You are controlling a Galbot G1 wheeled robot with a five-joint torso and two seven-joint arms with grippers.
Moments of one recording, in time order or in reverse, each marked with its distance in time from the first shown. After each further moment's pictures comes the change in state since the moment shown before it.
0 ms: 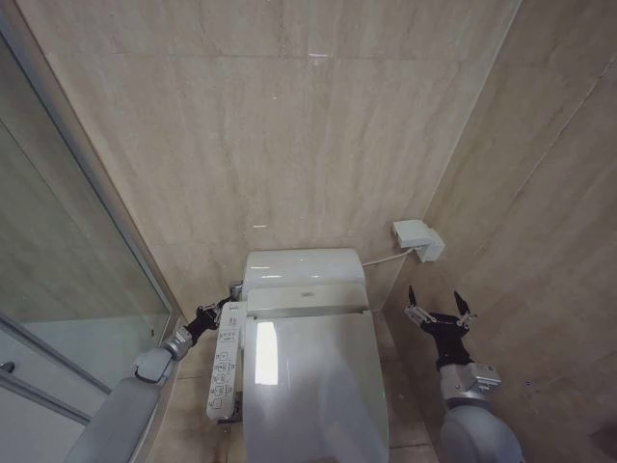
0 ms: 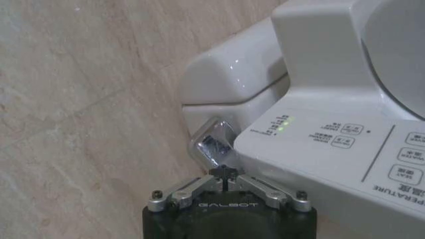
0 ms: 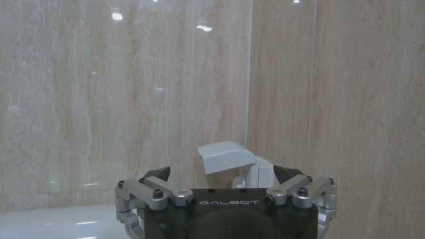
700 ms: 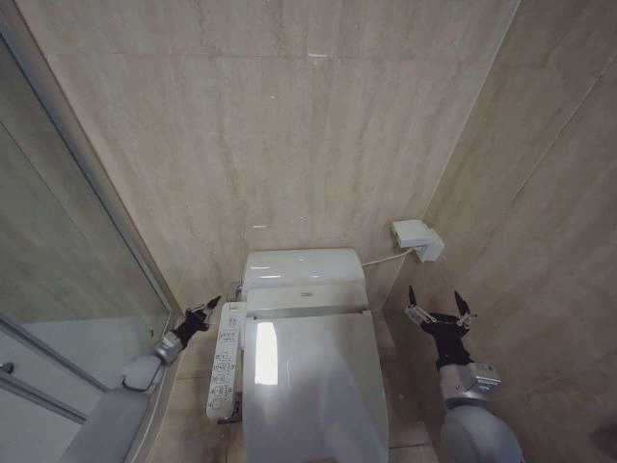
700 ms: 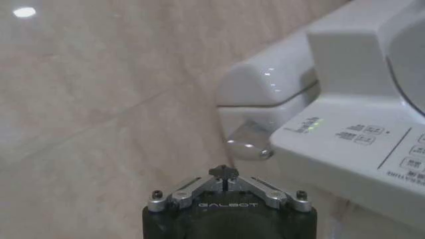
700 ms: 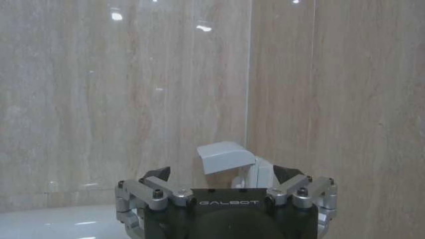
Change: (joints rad) left arm 0.106 0.026 -0.118 -0.094 -0.064 -0.002 -0.016; right arm 0.000 0.000 0.000 0.000 0.000 0.000 0.000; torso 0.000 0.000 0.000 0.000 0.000
